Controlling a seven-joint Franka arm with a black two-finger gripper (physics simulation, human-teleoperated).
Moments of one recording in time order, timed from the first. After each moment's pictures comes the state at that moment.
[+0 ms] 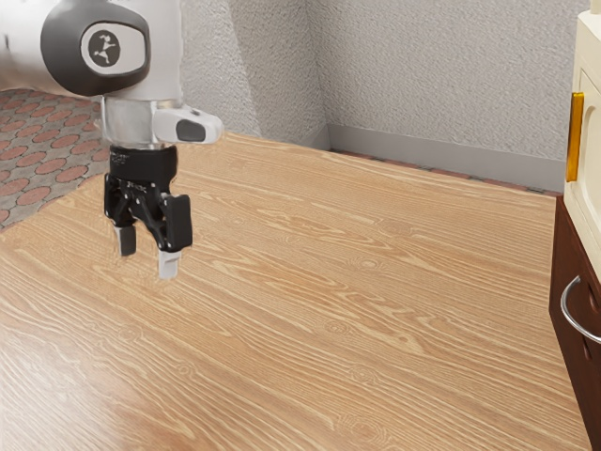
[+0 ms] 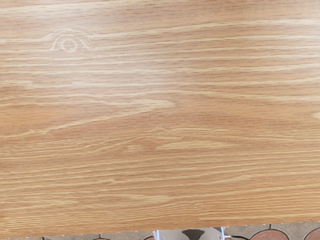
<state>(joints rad) -0.22 0.03 0.33 -1.39 0.05 1.08 0.18</state>
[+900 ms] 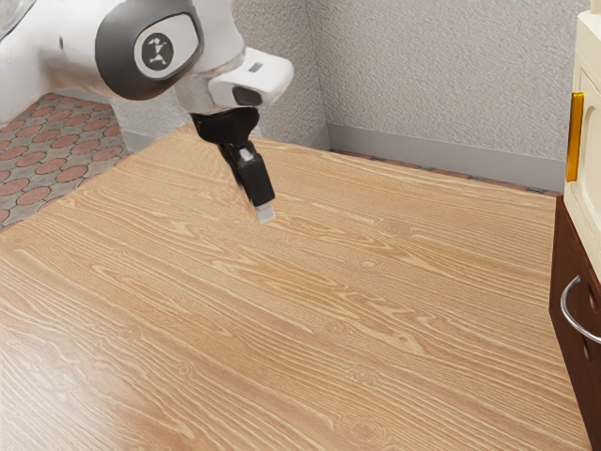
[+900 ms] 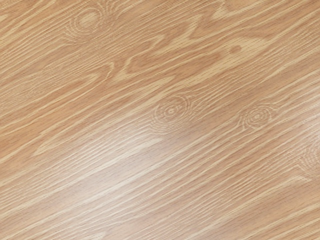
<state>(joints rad) -0.27 0.10 0.30 -1.31 0.01 1.50 0.50</state>
